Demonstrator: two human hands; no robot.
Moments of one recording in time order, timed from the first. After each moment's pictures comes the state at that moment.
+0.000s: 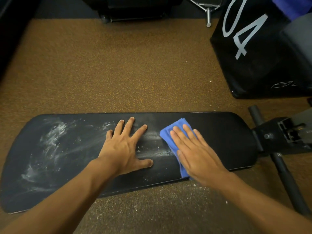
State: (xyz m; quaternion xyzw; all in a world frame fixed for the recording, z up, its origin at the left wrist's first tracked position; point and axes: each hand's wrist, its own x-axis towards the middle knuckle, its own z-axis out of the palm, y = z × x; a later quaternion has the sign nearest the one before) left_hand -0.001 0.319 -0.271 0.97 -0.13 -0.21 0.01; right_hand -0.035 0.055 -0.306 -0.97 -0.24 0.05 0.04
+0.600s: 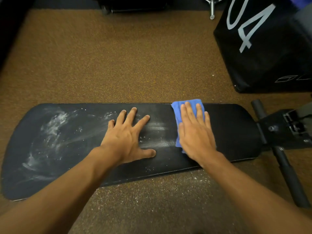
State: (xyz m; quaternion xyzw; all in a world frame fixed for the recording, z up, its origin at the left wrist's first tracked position) left_hand 0.000 0.320 -0.271 0.97 -0.14 -0.21 0.01; right_hand 0.000 0.084 -0.313 -1.00 -0.04 0.03 0.06
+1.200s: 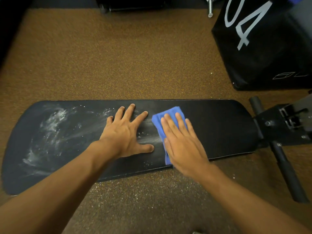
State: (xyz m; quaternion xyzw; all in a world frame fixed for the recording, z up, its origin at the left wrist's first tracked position) left_hand 0.000 0.318 -0.271 0.97 -0.13 -0.21 0.01; right_hand -0.050 0.102 -0.310 -0.98 -0.18 0.04 0.05
